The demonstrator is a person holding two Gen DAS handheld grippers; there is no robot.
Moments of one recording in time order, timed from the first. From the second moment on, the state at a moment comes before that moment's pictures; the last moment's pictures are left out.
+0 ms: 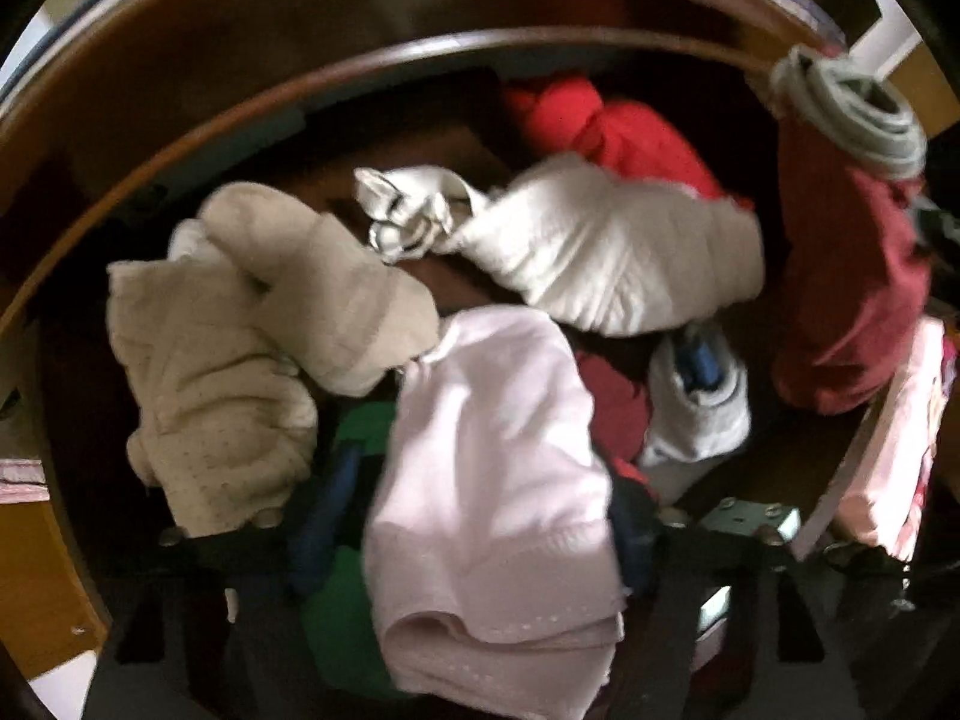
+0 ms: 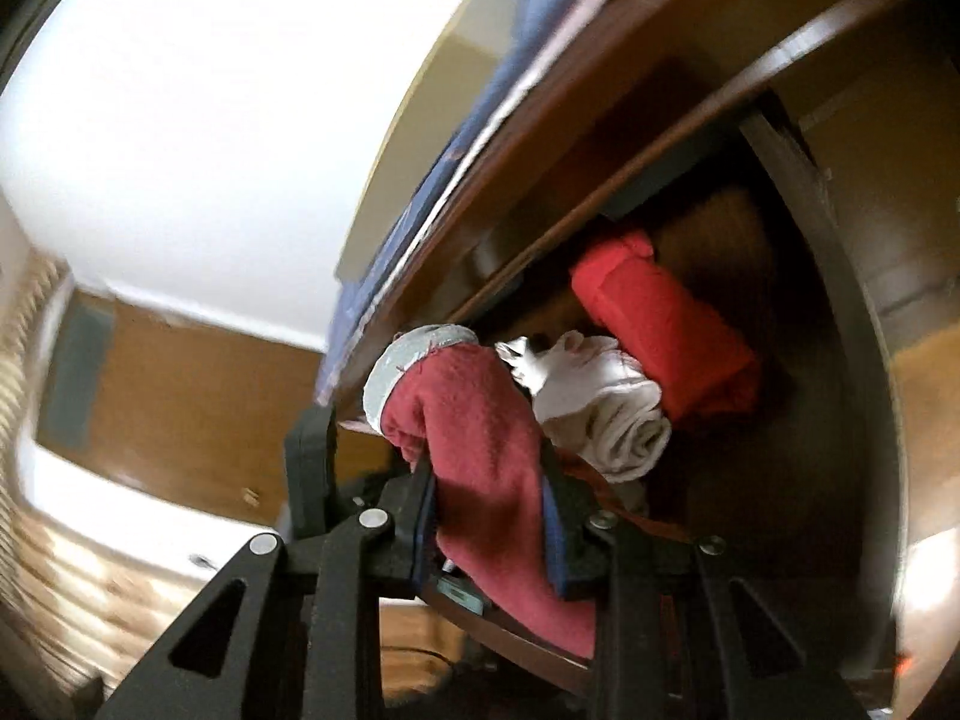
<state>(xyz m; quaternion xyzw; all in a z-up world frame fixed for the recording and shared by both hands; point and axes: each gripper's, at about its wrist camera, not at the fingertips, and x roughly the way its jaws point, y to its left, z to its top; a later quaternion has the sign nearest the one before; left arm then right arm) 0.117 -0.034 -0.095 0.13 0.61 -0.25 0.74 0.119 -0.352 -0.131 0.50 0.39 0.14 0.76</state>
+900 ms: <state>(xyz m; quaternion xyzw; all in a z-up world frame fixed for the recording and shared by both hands) 0.111 -0.020 -0.105 0.12 0.59 -0.22 0.77 0.154 -0.261 -0.148 0.16 0.53 -0.01 0.83</state>
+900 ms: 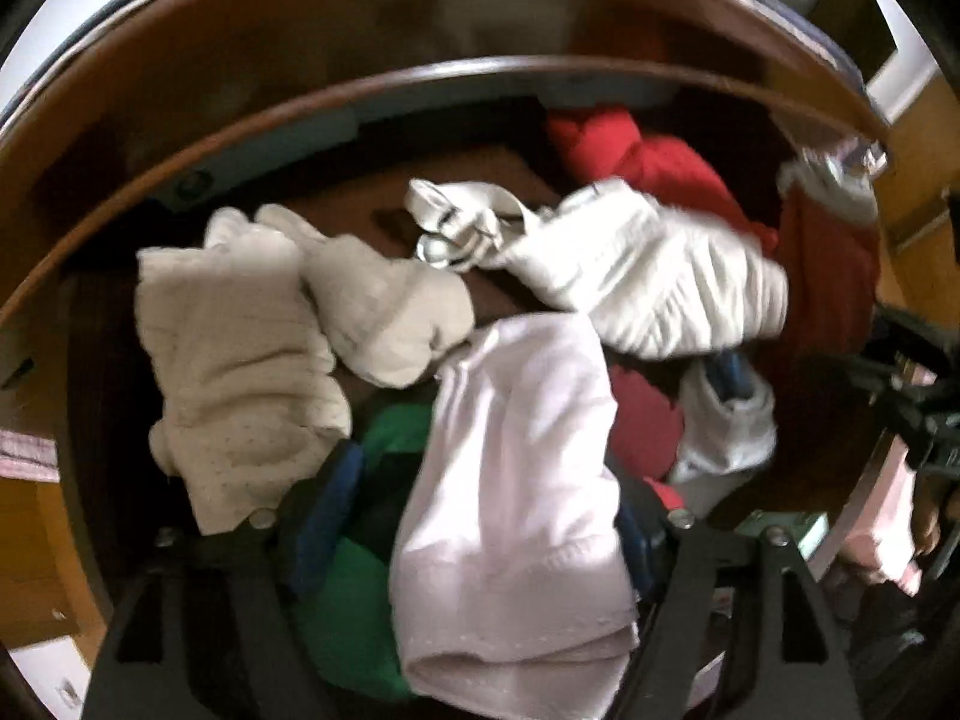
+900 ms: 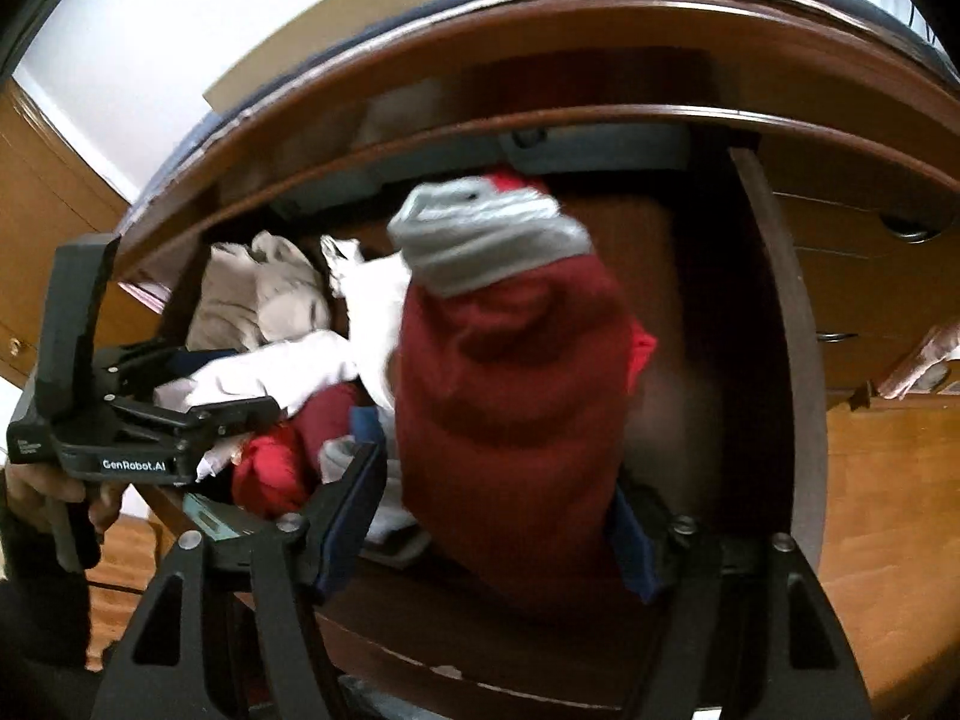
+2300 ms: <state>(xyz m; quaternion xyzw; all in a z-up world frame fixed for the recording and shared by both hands) 0.158 0.044 0.100 -0.04 0.29 -0.24 0.93 0.270 -0.265 0.031 0.20 0.33 0.10 0.92</state>
